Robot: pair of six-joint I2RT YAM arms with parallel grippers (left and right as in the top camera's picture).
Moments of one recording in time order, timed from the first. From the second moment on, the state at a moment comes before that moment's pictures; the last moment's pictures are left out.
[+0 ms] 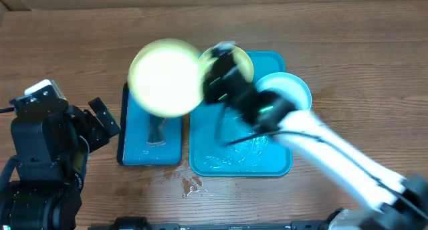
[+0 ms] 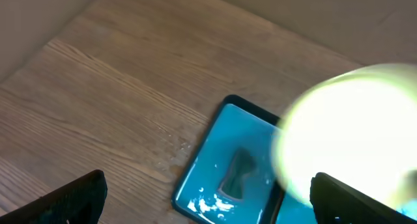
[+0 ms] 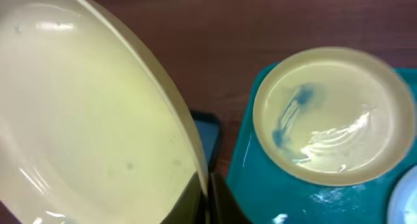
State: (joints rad) left arm -0.02 0.98 1.58 -1.34 -0.29 -0.44; right arm 0.71 1.57 1.39 -0.46 0.05 0.59
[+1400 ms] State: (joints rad) left arm -0.02 1.09 1.58 -1.38 -0.19 -0.44; right arm -0.34 1.72 1.16 -0.99 -0.07 0.56
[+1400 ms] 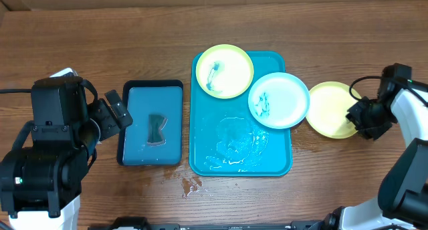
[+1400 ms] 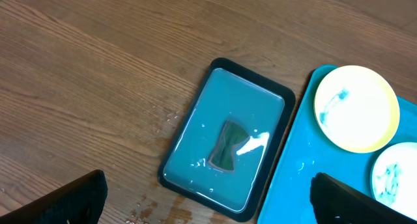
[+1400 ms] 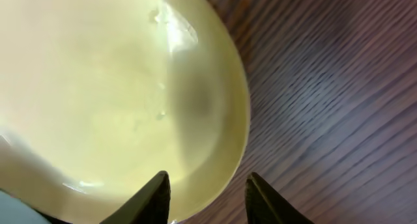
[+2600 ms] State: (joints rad) left arm -0.02 1.17 1.58 -1.43 0.02 -0.28; right arm 0.03 1.59 0.99 -0.76 -0.18 0.31
